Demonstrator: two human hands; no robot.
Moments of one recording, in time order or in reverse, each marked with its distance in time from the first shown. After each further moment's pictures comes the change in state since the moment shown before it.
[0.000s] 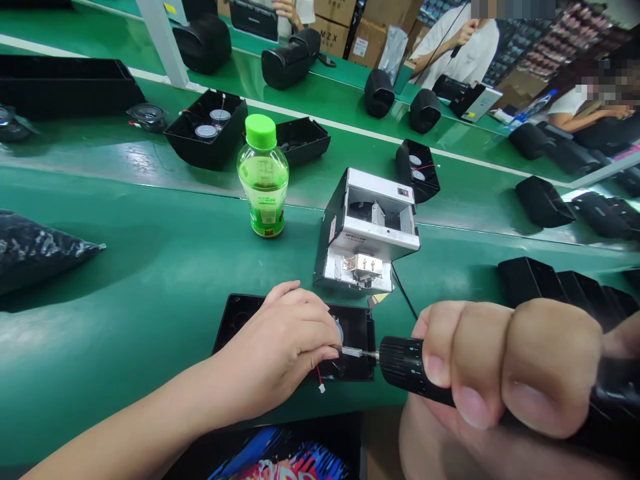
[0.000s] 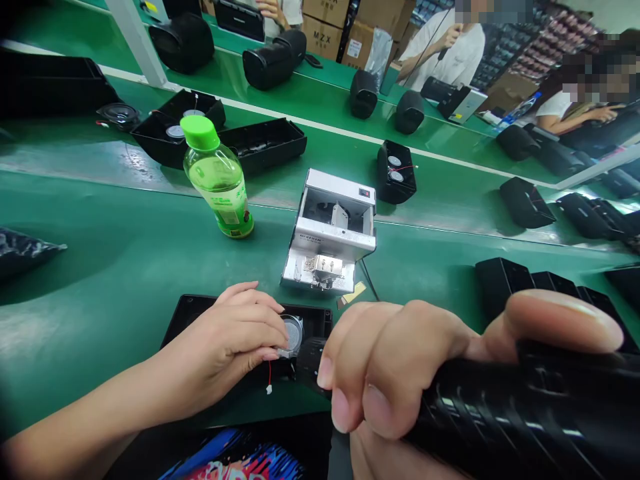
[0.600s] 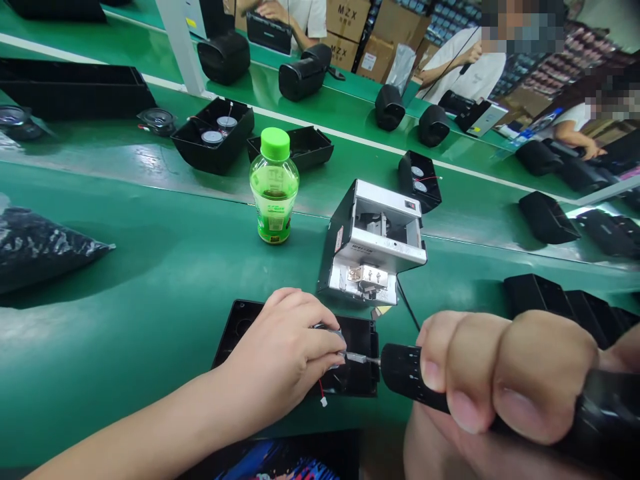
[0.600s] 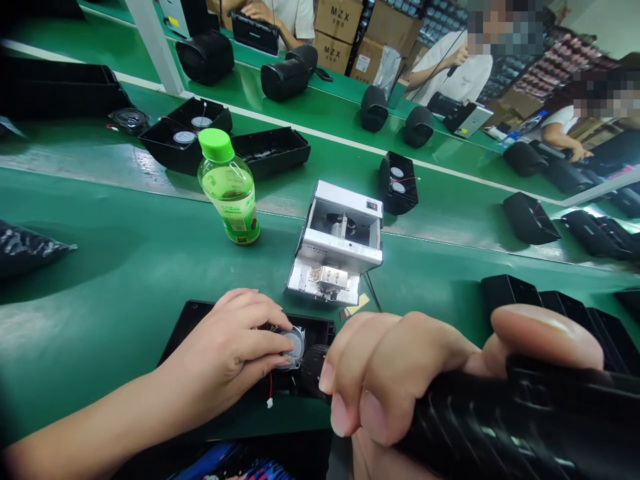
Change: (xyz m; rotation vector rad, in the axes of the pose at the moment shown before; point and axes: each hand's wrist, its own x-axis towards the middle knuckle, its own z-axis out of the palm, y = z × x) left_hand 0.004 -0.002 0.011 0.163 0.160 0.021; right_hand 0.000 0.003 -0.002 -0.080 -0.116 0.070
